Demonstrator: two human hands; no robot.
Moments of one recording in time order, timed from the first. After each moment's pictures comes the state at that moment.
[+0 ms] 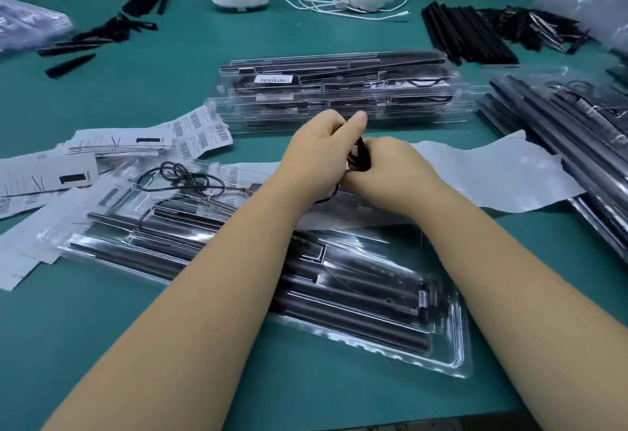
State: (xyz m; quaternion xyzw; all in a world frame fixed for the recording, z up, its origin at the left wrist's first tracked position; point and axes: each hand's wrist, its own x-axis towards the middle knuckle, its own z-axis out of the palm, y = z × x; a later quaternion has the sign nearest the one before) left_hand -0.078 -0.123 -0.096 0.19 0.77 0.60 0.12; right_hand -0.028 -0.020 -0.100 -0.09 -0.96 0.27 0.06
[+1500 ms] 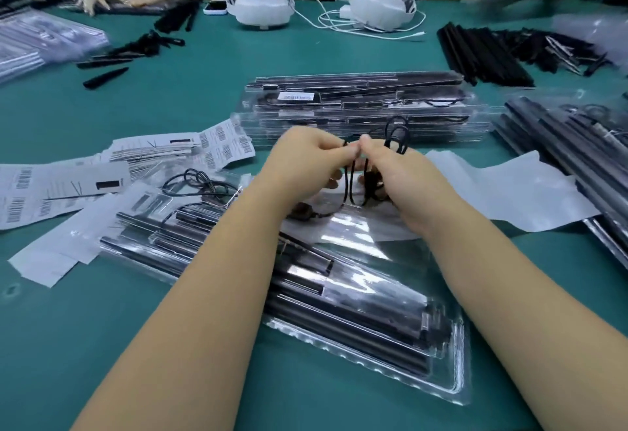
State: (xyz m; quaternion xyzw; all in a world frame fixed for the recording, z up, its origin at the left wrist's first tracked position) left_hand -0.091 -0.161 -0.080 0.24 0.82 0.50 0.12; right_hand -0.034 -0.031 -0.096 -0.19 -0.76 0.61 0.06
